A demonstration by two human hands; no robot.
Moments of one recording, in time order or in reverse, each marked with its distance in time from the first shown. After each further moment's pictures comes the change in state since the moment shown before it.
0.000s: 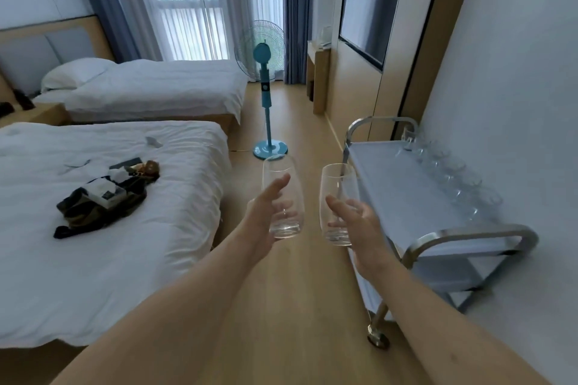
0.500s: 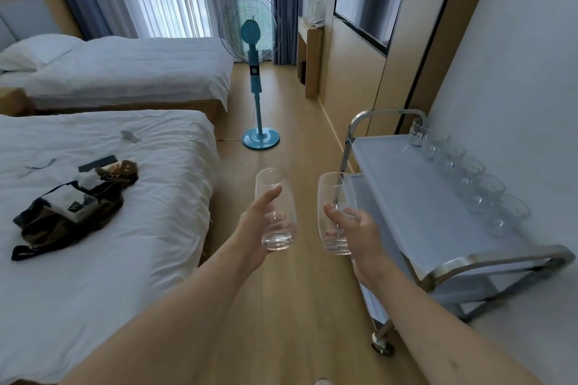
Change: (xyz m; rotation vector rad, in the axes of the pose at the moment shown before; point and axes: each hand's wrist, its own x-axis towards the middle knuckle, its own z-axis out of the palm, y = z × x) left_hand 0.135 0.018 -0.042 -0.050 -0.056 -0.136; right_hand 0.120 0.021 0.042 -0.062 0.058 0.116
